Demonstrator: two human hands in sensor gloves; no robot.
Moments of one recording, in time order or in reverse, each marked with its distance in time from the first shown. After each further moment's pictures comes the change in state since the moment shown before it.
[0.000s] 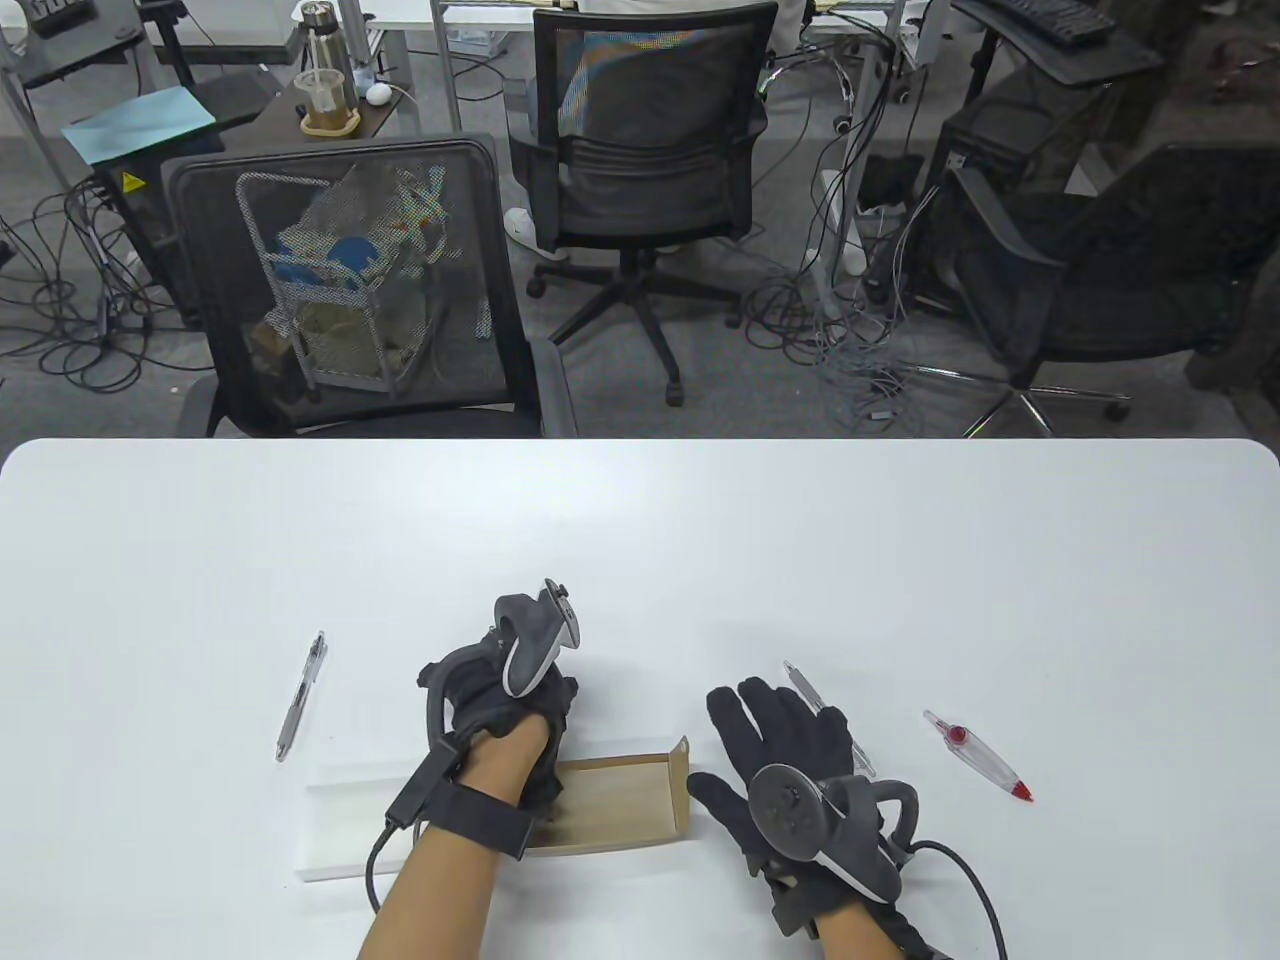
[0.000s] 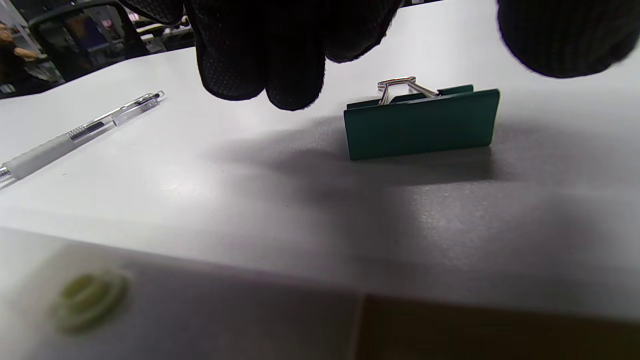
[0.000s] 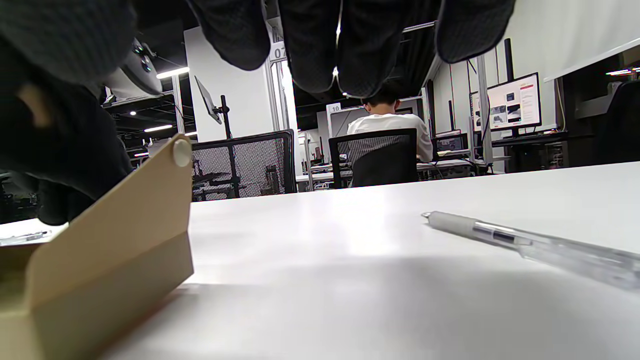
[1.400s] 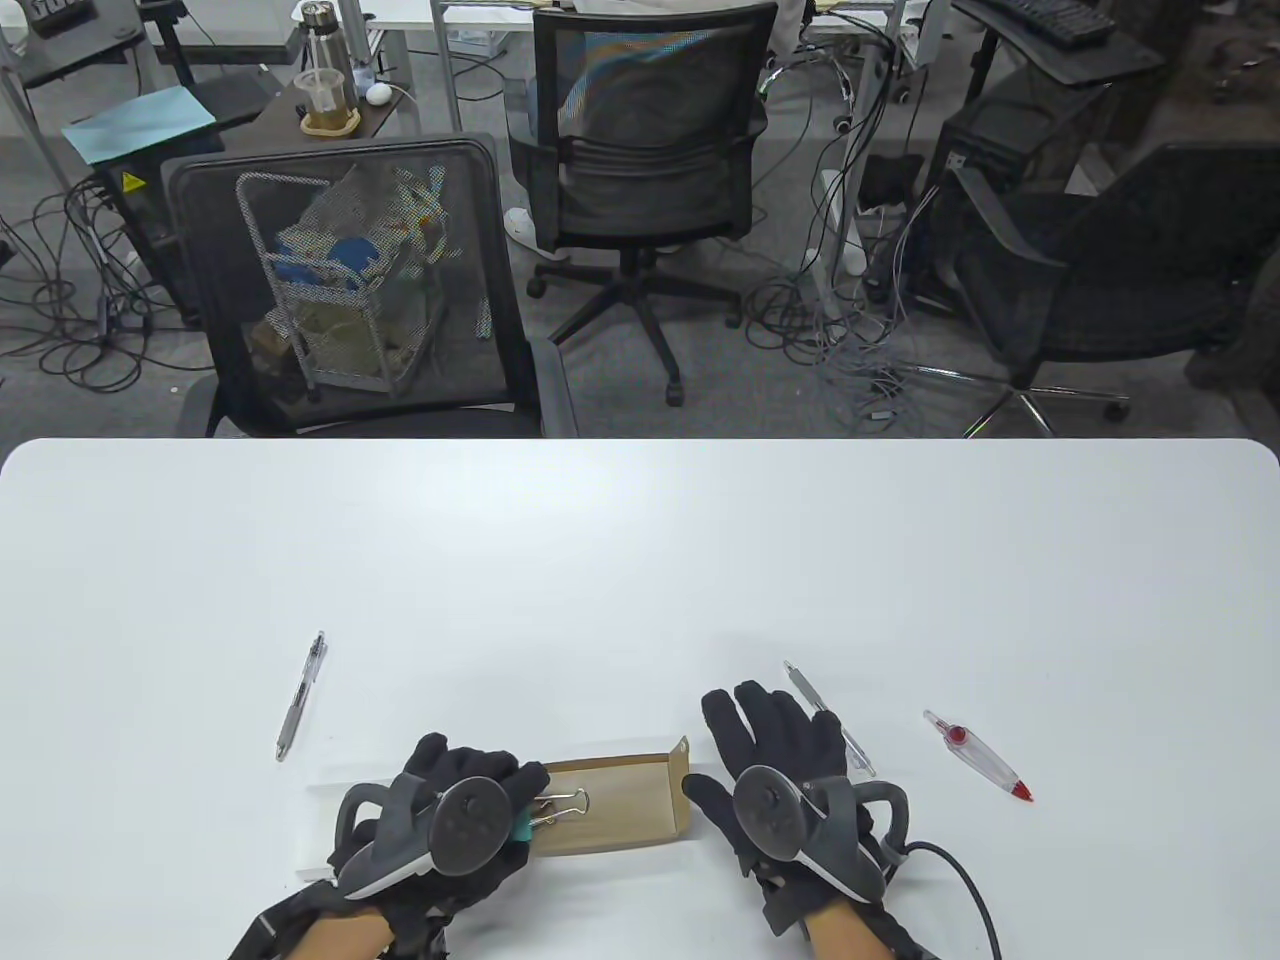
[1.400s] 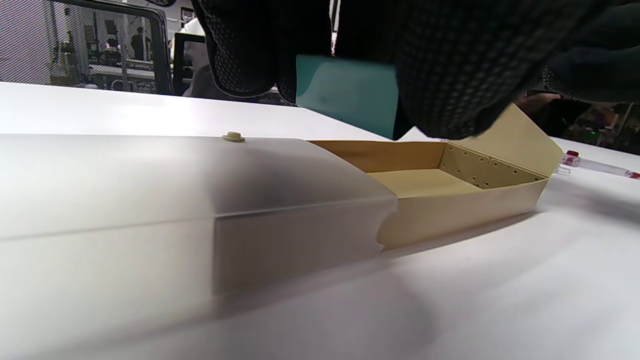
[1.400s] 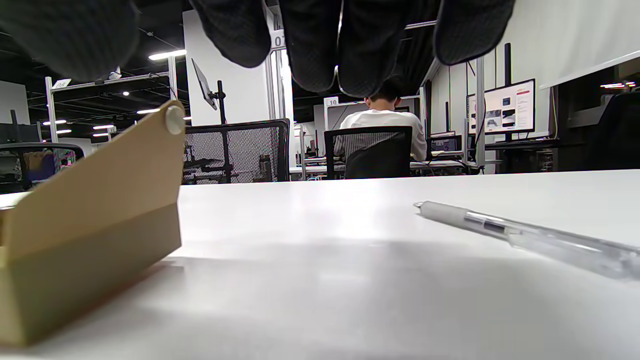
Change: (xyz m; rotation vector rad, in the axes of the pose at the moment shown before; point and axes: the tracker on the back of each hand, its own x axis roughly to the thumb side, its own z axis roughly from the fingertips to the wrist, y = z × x) left_hand -0.116 -0.048 0.099 0.295 -0.898 0.172; right_hand 0.009 0.006 -0.001 0.007 0.008 0.071
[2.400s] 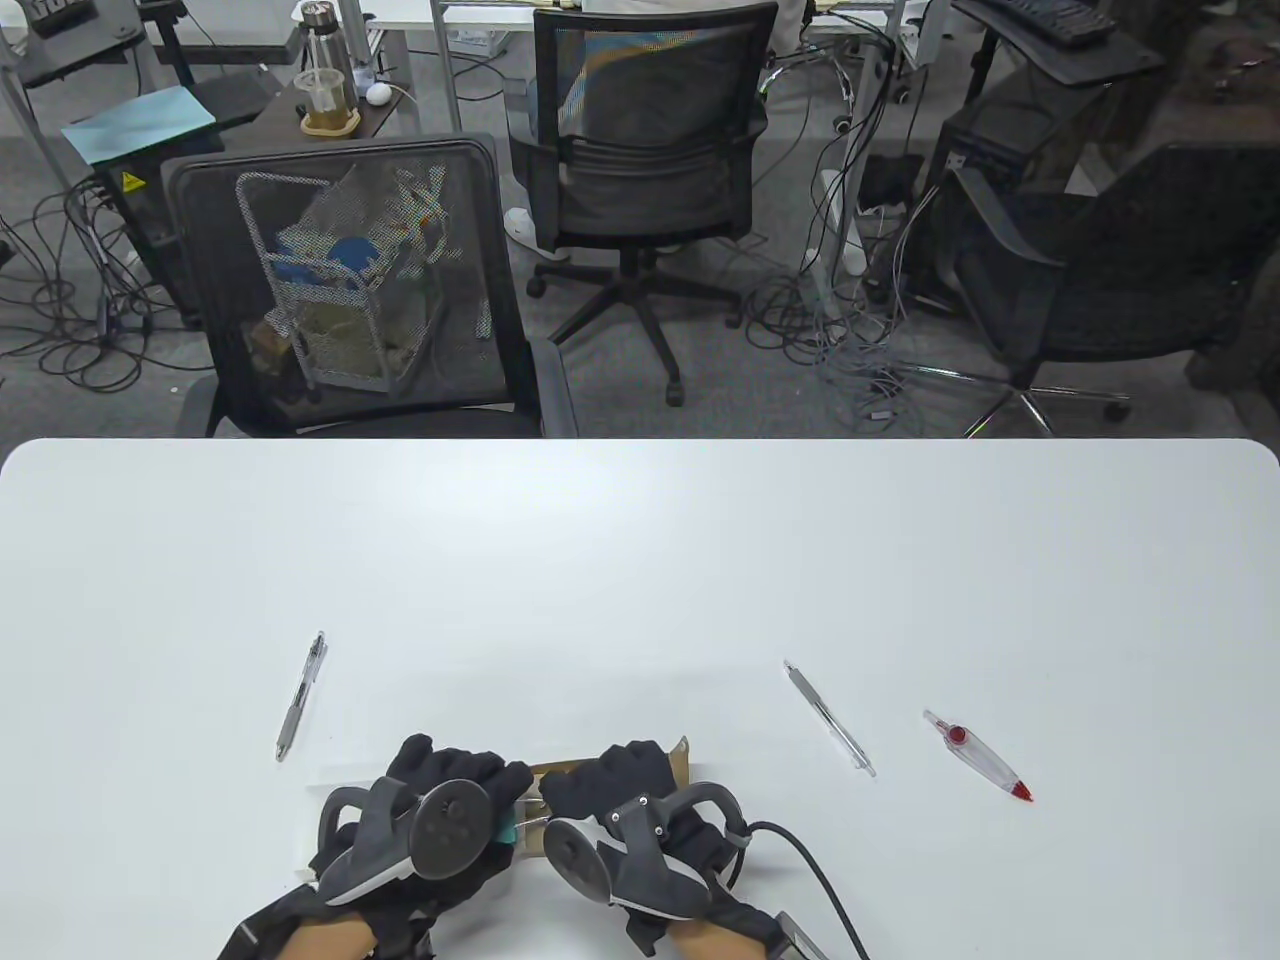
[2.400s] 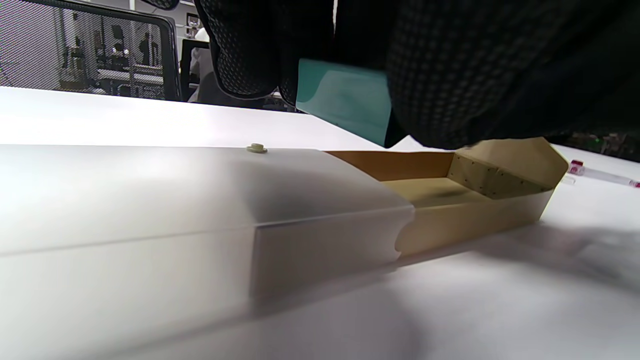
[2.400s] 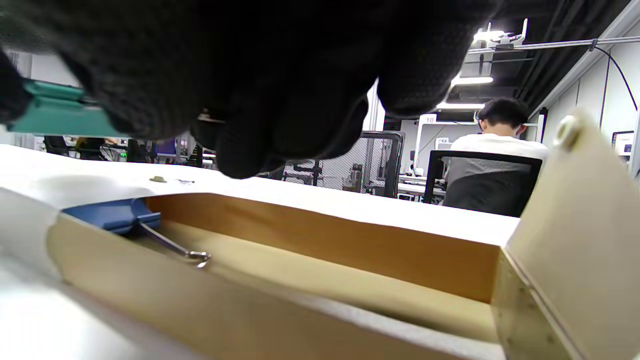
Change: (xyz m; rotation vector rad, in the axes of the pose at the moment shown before) left_hand -0.011 0.007 0.010 0.029 0.008 0.020; right_hand 0.136 0.014 -0.003 -0.034 -0.307 0.085
